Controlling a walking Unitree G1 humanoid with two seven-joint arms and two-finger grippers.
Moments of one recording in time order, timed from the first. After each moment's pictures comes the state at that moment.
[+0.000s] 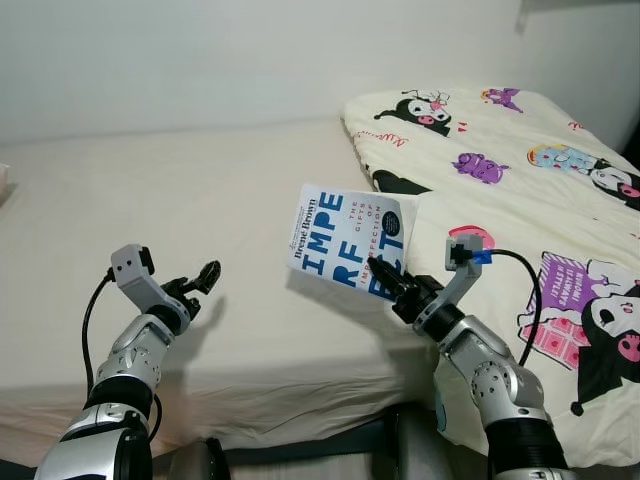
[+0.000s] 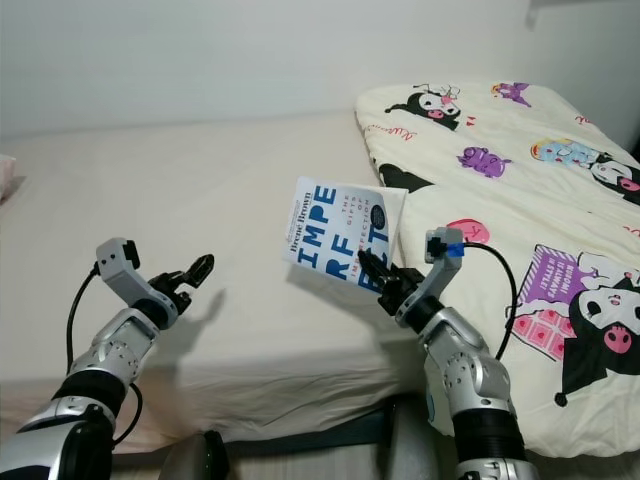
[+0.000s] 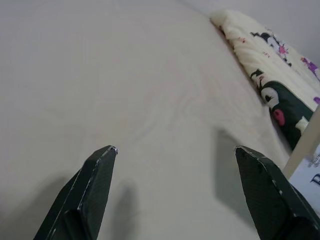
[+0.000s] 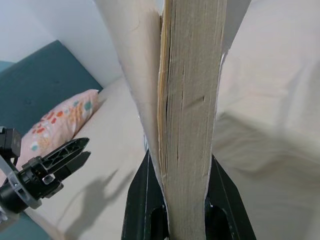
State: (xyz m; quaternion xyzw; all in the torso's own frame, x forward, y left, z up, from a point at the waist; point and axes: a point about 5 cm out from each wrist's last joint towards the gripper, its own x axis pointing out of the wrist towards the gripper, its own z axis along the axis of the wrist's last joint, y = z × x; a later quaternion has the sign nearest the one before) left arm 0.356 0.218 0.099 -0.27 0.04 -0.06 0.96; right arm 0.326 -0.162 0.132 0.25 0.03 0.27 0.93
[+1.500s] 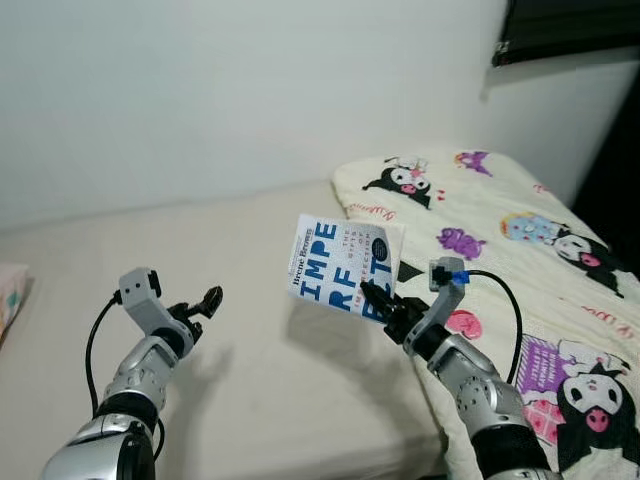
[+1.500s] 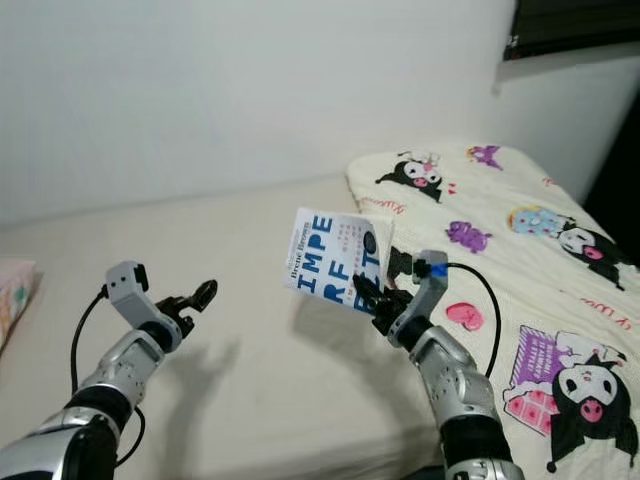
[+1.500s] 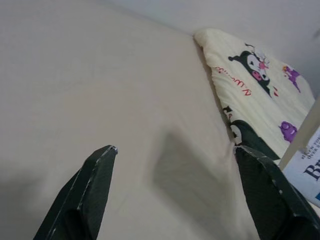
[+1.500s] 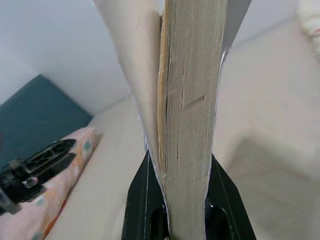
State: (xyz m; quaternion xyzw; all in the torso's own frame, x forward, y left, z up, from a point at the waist) left arm 0.334 0.222 0.059 -0.26 0.10 -0.01 0.96; right arm 0.325 -0.159 0.090 0.23 0.08 0.25 0.94
